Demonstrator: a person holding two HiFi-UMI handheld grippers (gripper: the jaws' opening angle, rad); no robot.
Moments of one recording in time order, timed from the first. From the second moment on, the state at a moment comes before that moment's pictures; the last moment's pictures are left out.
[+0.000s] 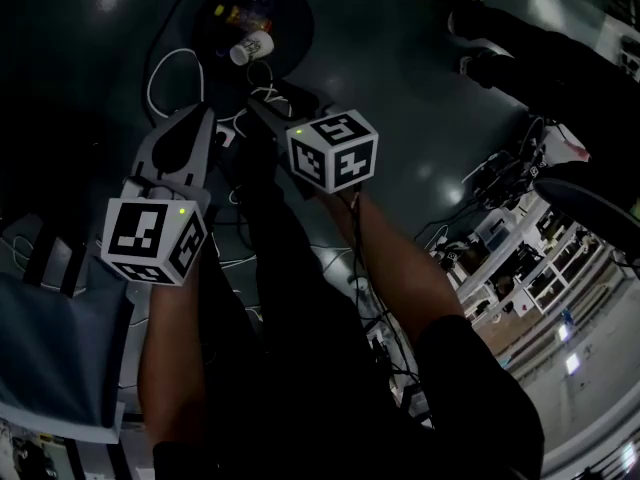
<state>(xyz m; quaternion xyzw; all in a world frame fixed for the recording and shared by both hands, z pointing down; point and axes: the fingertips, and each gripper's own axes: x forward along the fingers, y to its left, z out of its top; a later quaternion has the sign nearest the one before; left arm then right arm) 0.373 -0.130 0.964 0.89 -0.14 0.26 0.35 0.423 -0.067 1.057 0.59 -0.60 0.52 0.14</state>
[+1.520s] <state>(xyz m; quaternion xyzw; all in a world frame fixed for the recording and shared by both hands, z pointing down) 0.252 -0.032 0.510 0.92 -0.25 0.16 0.26 0.357 0.001 0.573 0.49 -0.78 0.37 0.08</state>
